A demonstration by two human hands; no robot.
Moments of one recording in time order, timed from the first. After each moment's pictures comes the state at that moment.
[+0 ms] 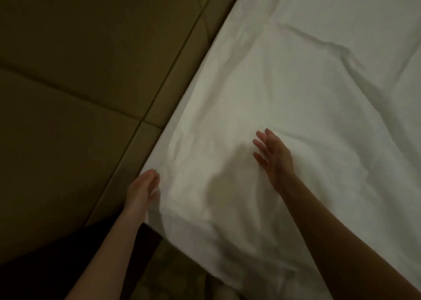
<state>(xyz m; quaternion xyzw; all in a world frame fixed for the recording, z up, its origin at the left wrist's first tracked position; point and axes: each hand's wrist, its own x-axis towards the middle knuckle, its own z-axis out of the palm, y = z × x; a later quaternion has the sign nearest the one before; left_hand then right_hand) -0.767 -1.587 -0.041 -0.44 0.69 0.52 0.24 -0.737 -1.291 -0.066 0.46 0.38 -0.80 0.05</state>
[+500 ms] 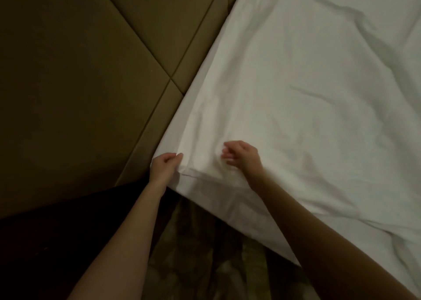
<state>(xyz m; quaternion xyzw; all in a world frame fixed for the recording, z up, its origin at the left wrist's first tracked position) -0.732 -1.637 -0.052 -0.29 0.81 0.42 0.30 -0.681 -1.440 -0.049 0.42 0.49 -0.75 0.16</state>
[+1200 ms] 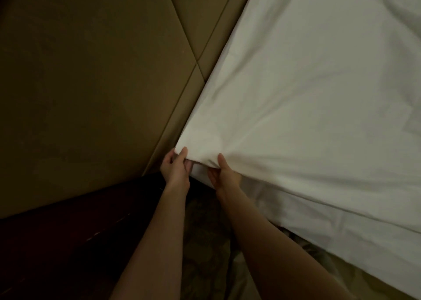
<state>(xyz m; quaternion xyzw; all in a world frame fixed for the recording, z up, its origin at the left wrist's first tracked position) -0.719 -1.668 -0.060 -0.48 0.56 0.66 0.13 -0.674 -1.590 -0.073 0.65 0.13 -0.75 0.04</state>
